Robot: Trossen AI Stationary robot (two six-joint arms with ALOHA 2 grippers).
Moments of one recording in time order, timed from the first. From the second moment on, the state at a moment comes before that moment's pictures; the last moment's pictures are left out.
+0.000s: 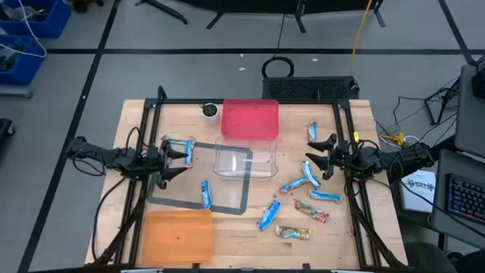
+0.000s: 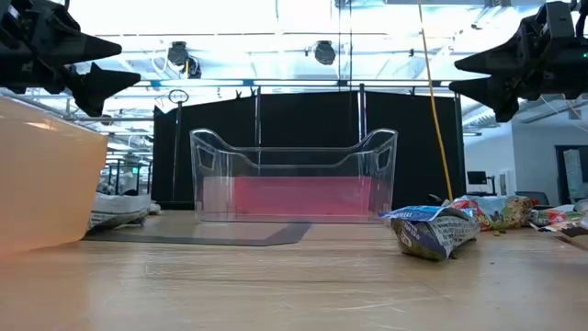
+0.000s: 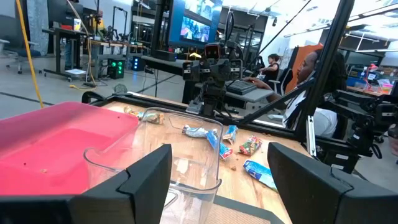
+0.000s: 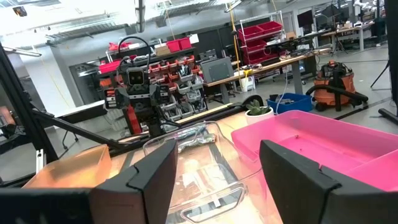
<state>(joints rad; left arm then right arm) -0.31 0.01 0.01 0.07 -0.37 -0.19 0.20 0.02 0.02 0.11 0.50 0.22</state>
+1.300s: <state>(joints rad) -0.31 0.01 0.01 0.07 -0.37 -0.19 0.20 0.05 0.11 0.04 0.37 -0.04</state>
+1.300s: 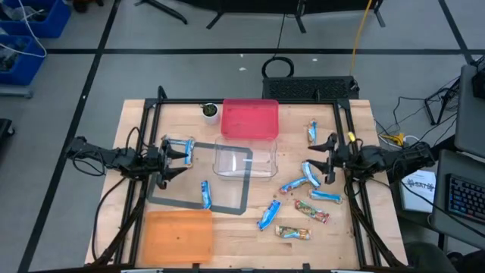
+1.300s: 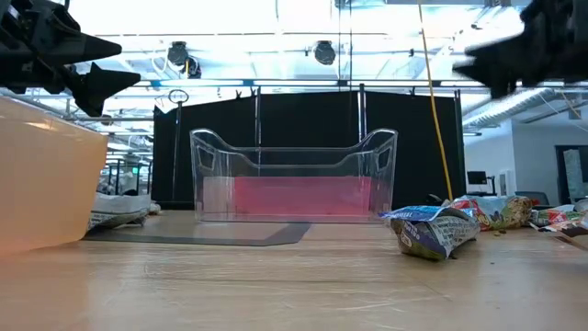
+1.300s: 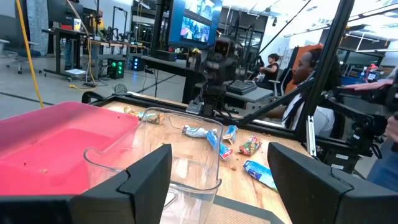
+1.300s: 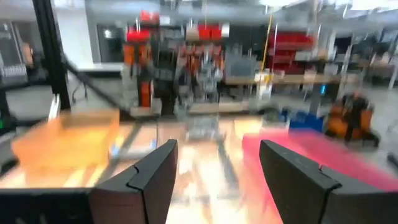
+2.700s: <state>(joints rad) -0.31 0.01 0.01 0.07 -0.37 -0.19 0.20 0.75 0.97 -0.24 1.36 -0.35</state>
